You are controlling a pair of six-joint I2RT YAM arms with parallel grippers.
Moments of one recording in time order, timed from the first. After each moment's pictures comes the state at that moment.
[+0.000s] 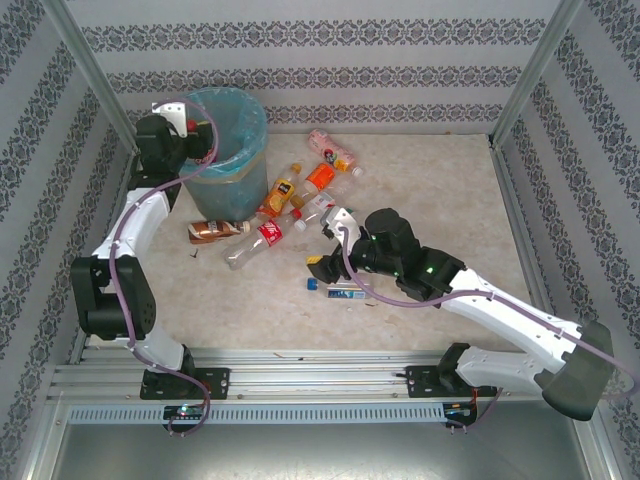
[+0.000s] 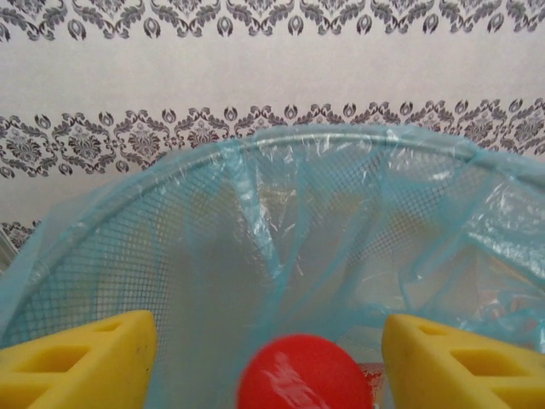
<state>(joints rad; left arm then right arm) 0.07 1.61 1.36 0.02 0.09 0.00 0.84 1.11 0.93 -0.27 -0.20 -0.05</state>
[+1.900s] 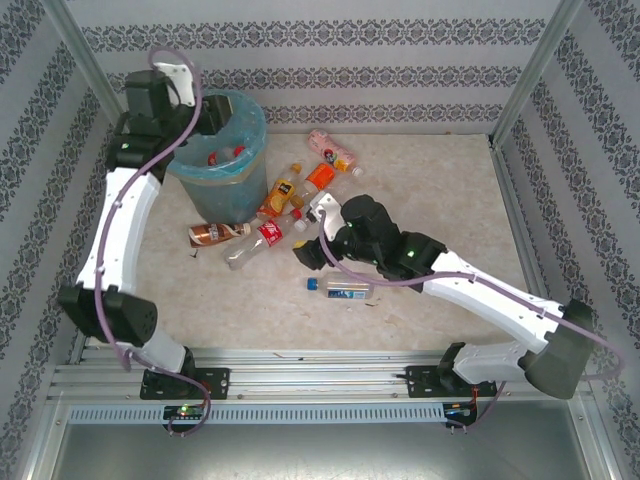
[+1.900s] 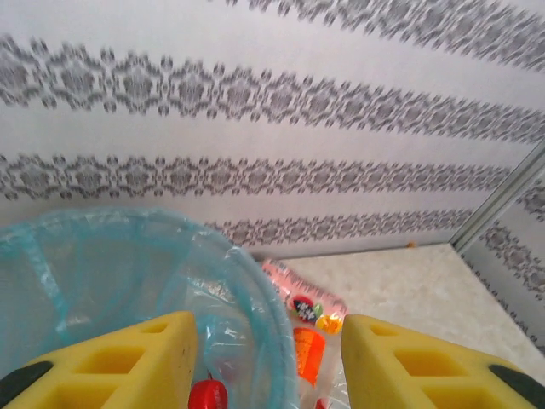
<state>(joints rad) -0.05 1.46 1.78 -0.54 0.28 -0.20 0.84 1.30 1.17 -0.44 0.00 0.08</state>
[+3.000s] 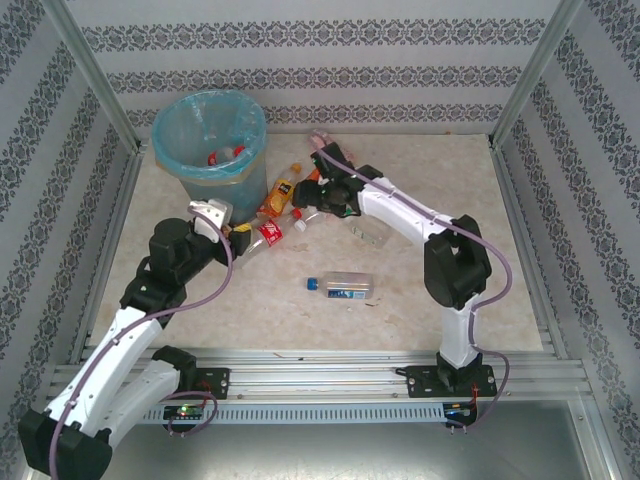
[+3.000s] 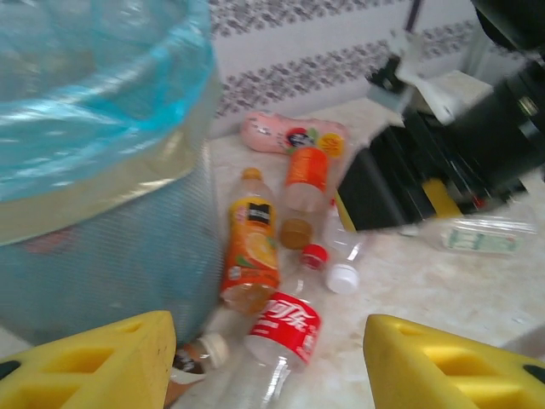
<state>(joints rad) -0.30 0.75 0.67 -0.20 0.07 0.09 0.69 1.97 1.64 -0.60 -0.09 0.75</state>
